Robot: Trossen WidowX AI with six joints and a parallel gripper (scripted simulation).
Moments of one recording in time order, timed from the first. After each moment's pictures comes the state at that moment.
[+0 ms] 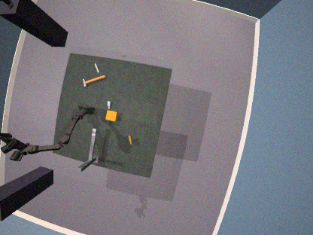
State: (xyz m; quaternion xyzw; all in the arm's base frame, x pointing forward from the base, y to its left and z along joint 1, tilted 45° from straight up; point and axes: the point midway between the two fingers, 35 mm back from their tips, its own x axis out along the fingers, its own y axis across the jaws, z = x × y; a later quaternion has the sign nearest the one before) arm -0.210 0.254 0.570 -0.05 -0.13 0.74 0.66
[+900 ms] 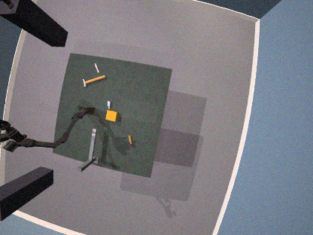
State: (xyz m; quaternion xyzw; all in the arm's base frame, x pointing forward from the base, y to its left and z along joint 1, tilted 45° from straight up) arm -0.178 0.336 0.516 -0.10 -0.08 0.68 0.72
